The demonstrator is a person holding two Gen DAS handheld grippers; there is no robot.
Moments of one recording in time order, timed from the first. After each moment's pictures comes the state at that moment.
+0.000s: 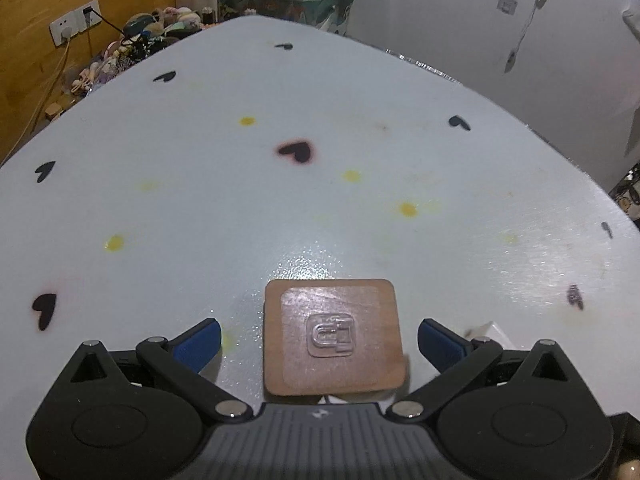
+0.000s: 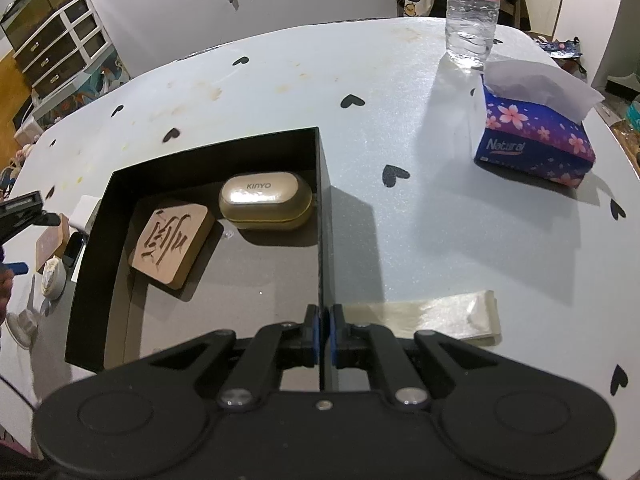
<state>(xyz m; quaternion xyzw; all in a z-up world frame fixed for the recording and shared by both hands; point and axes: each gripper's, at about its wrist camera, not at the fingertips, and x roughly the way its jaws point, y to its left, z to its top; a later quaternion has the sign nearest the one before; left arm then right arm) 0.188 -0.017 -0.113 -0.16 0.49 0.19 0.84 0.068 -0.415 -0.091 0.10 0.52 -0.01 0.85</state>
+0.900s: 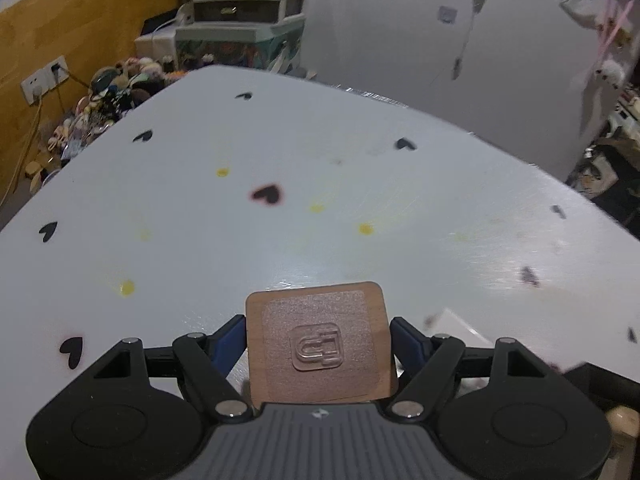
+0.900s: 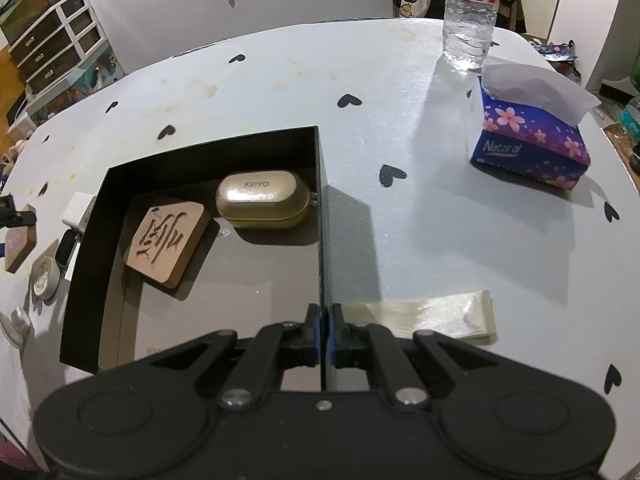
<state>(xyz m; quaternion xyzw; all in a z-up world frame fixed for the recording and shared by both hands) 0.157 -0.034 -0.064 -0.10 0.45 0.13 0.88 0.069 -0.410 -0.091 0.09 0.52 -0.02 0.85</state>
